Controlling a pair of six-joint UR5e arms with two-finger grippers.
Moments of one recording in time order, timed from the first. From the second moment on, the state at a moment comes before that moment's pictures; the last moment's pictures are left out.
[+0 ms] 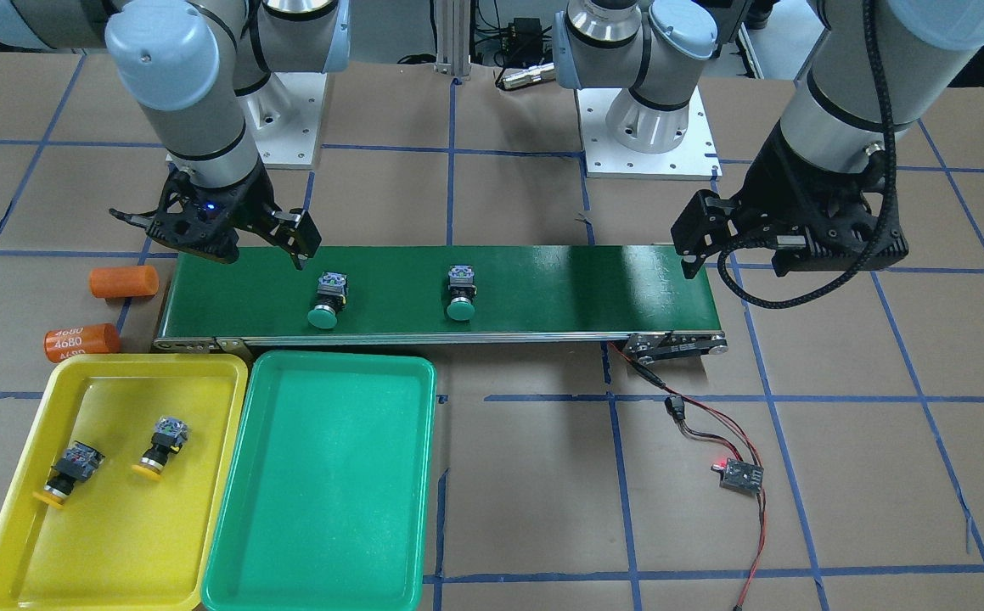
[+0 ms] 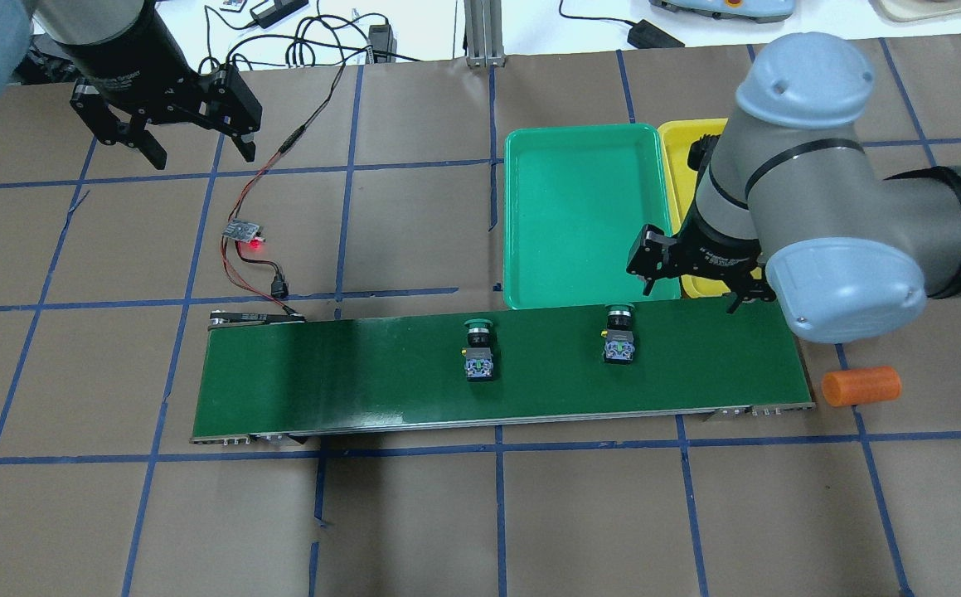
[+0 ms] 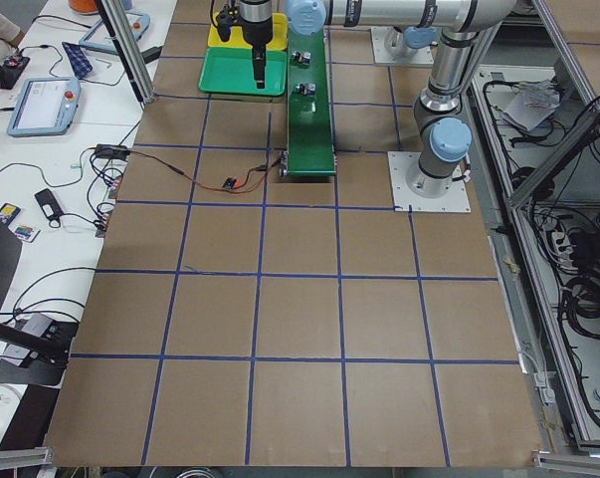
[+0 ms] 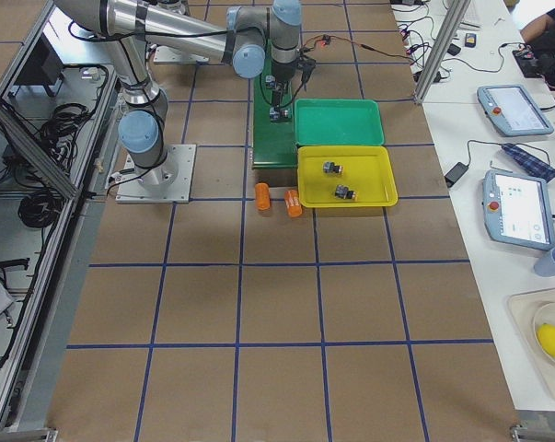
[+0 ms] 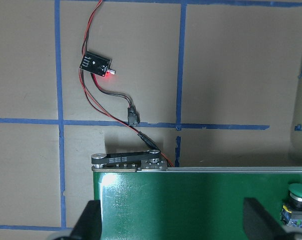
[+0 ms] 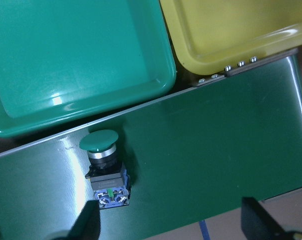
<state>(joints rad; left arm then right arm) -1.50 -1.69 -1.43 -1.59 1.57 0.02 1.63 -1.60 1.97 -1.89 -1.57 0.34</state>
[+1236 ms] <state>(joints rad) -1.50 -1.69 -1.43 -1.59 1.57 0.02 1.65 -1.42 2.04 -2.03 -1.58 0.35</state>
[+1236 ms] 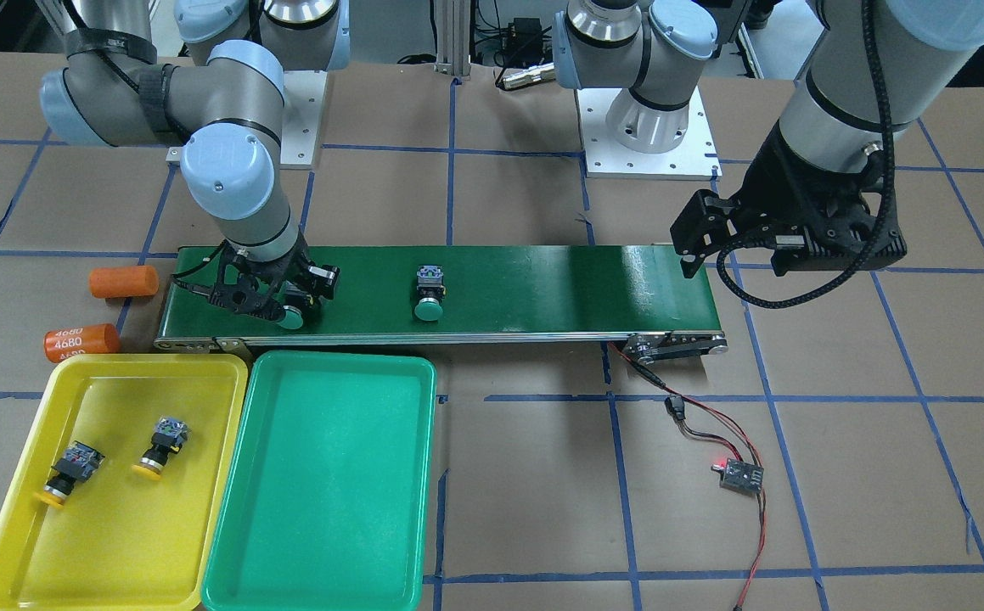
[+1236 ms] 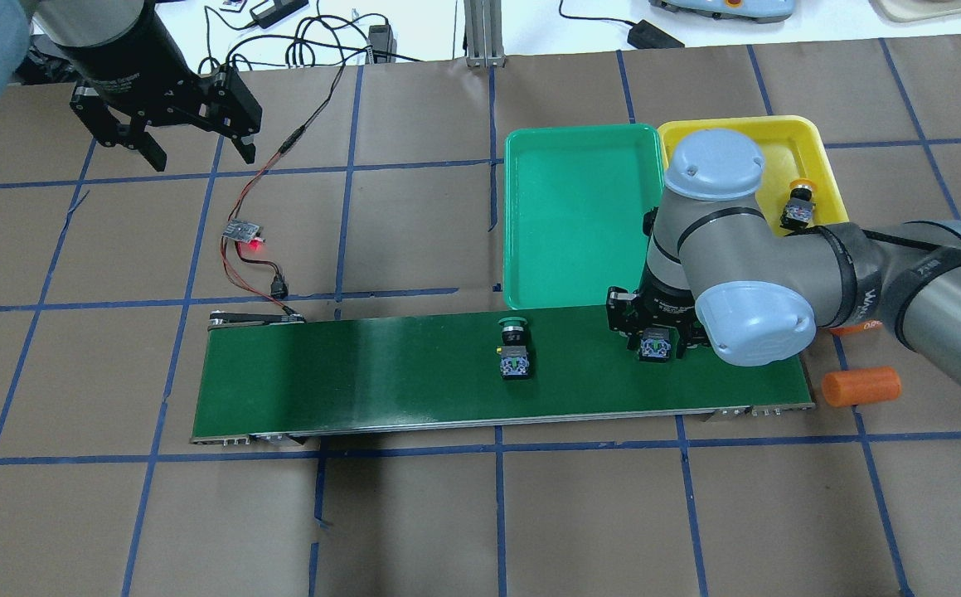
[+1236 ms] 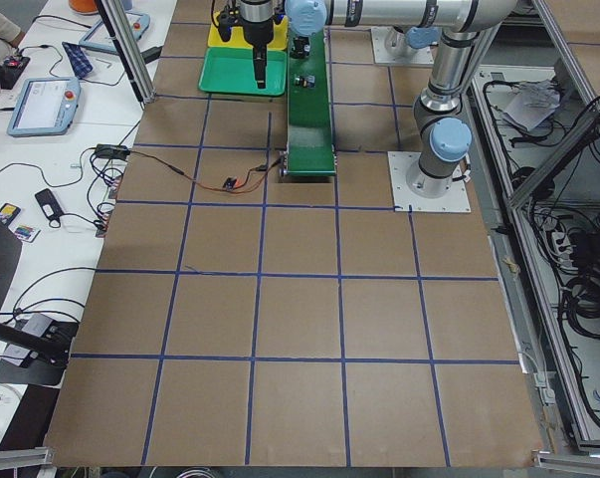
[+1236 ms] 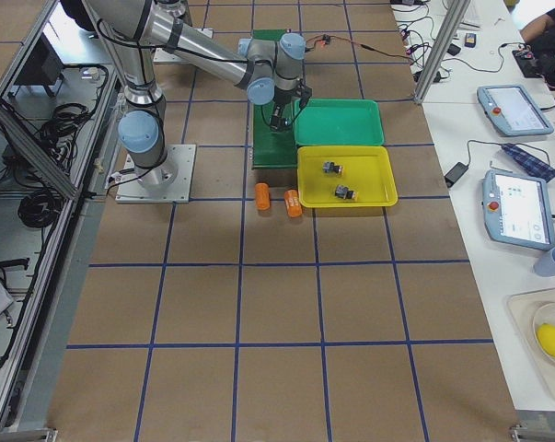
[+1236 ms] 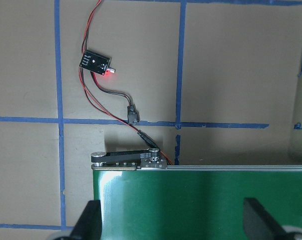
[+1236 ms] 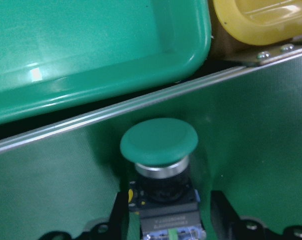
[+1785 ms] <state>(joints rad) -1.50 -1.69 -1.43 -1.59 1.57 0.02 1.65 -1.45 1.97 -2.02 -1.58 0.35</state>
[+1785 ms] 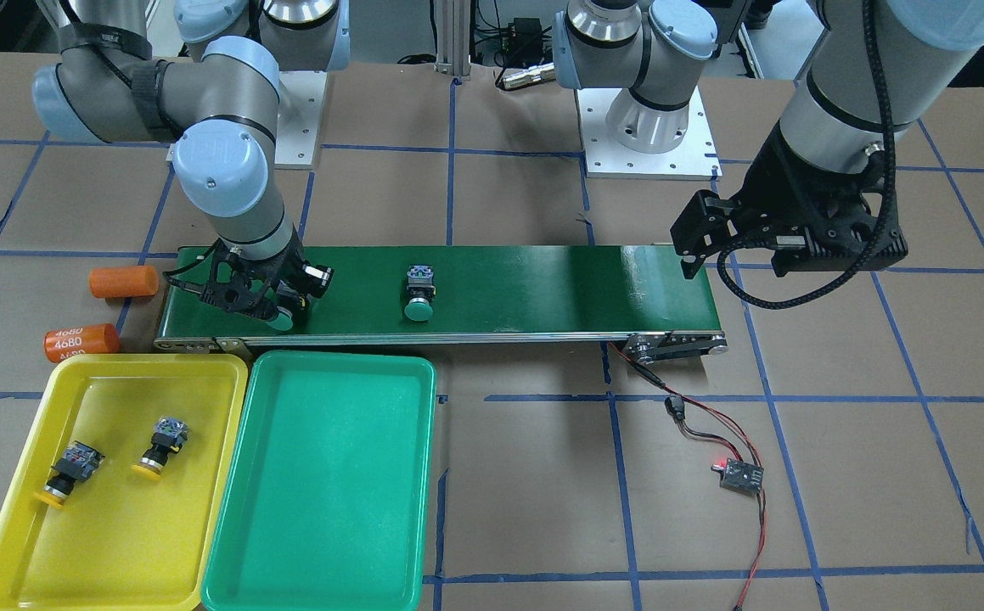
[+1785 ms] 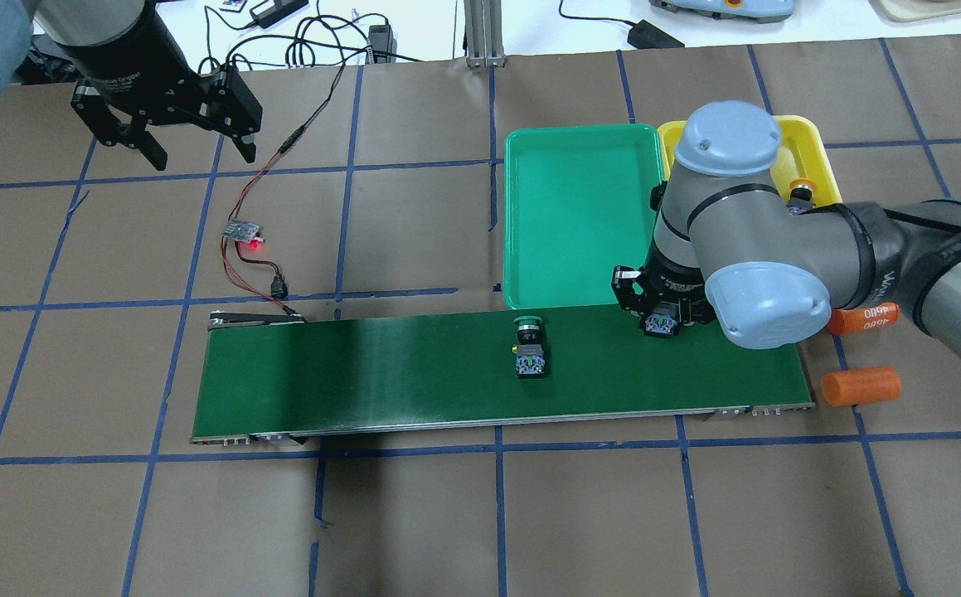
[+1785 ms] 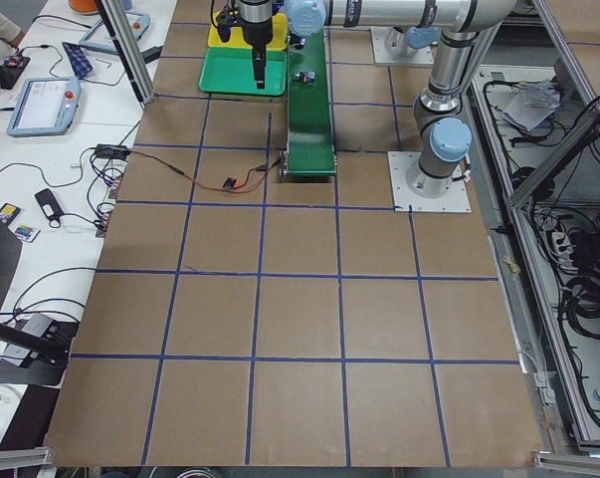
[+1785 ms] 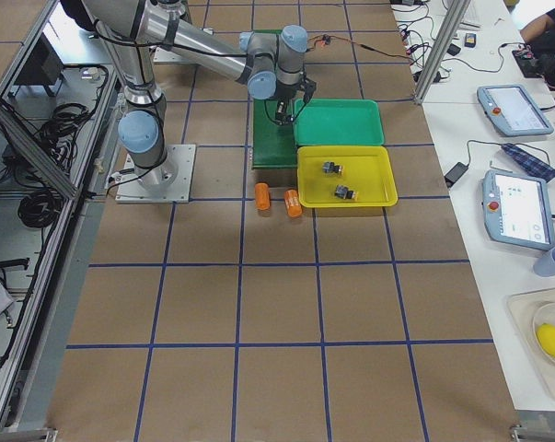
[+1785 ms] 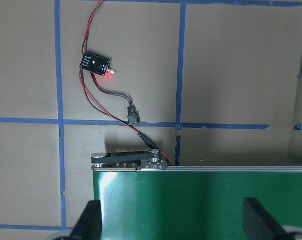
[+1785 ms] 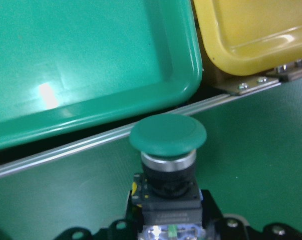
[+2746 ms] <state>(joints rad) -1.50 -1.69 -1.43 -1.59 1.57 0.02 1.66 -1.36 1.89 -2.37 -1.57 0.16</state>
